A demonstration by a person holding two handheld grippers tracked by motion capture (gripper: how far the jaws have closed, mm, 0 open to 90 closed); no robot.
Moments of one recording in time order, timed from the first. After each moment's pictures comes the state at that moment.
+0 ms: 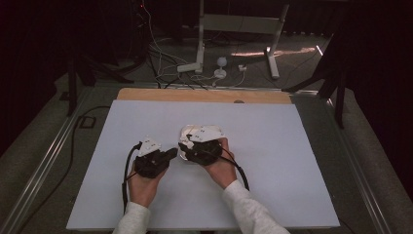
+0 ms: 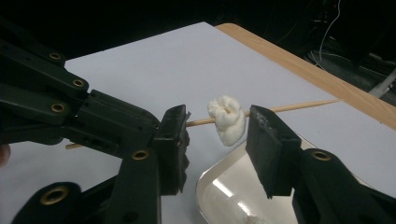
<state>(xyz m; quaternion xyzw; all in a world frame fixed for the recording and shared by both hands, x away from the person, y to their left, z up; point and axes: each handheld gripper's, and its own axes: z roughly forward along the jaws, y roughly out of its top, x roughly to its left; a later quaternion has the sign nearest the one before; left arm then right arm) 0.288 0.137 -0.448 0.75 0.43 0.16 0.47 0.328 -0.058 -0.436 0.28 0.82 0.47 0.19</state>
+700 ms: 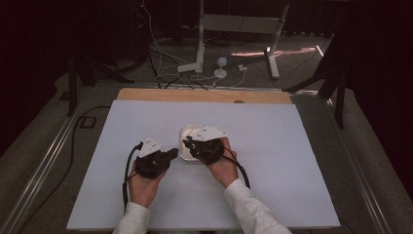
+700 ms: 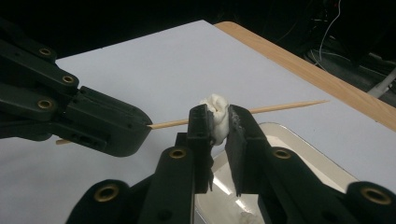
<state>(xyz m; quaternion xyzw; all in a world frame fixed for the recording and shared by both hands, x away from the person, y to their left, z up) 0.286 0.136 -0.447 0.76 0.42 0.16 0.47 0.331 -0.062 -0.435 0.27 0.82 0.46 0.20</state>
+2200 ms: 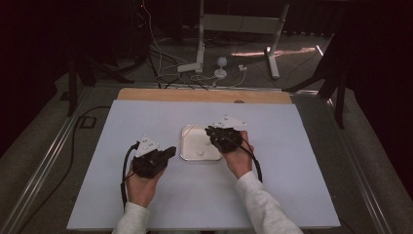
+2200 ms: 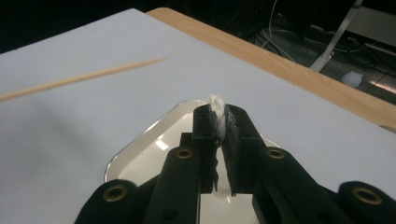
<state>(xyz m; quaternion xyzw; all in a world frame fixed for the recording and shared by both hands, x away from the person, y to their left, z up) 0.285 0.142 -0.442 0.75 0.43 0.17 0.48 0.362 -0.111 -0.437 0.36 0.79 0.43 0.23</state>
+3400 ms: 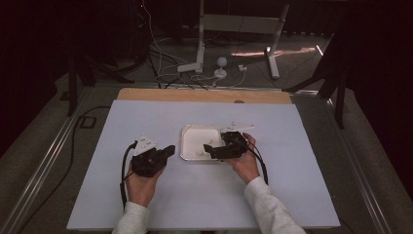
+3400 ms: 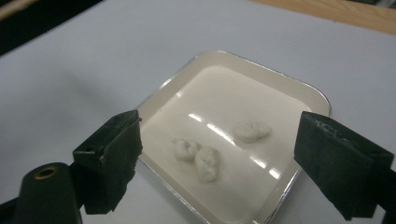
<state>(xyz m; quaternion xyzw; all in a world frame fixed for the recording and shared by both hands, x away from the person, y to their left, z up) 0.286 0.143 -0.440 0.73 0.44 0.17 0.49 0.365 -0.138 -0.465 0.39 0.80 0.44 0.12</state>
